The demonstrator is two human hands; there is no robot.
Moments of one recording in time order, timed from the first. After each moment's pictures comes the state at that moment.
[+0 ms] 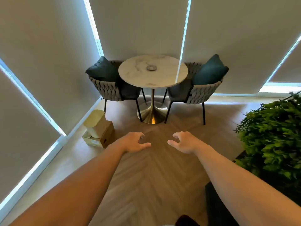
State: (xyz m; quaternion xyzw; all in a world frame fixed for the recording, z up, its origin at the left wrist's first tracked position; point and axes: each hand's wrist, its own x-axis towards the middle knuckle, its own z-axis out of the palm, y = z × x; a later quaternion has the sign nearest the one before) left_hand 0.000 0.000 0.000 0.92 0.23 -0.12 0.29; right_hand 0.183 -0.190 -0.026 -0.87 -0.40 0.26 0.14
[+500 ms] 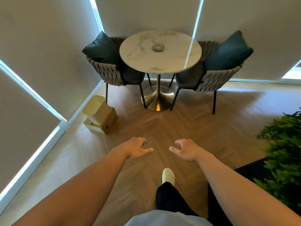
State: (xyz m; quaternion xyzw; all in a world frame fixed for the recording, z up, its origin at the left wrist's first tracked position) left_hand 0.060 0.038 -0.074 0.89 0.27 -0.23 0.30; right_hand 0.241 -0.148 -0.102 -0.85 -0.36 0.38 0.09
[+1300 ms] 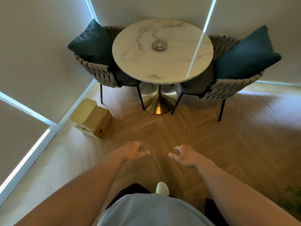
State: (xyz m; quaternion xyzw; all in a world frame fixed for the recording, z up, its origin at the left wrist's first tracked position) left_hand 0.237 0.164 -0.117 0.84 0.31 -0.27 0.35; right_hand 0.425 -0.029 -0.132 -0.82 -0.35 0.45 0.06
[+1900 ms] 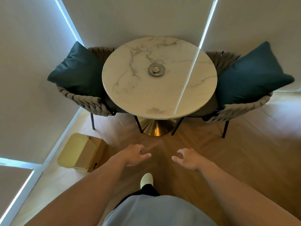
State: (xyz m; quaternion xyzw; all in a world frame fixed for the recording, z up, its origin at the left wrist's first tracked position) left_hand 0.385 0.384 -0.139 0.85 0.27 -0.28 0.35; right_hand 0.561 0.166 -0.145 -0.84 -0.30 0.45 0.08
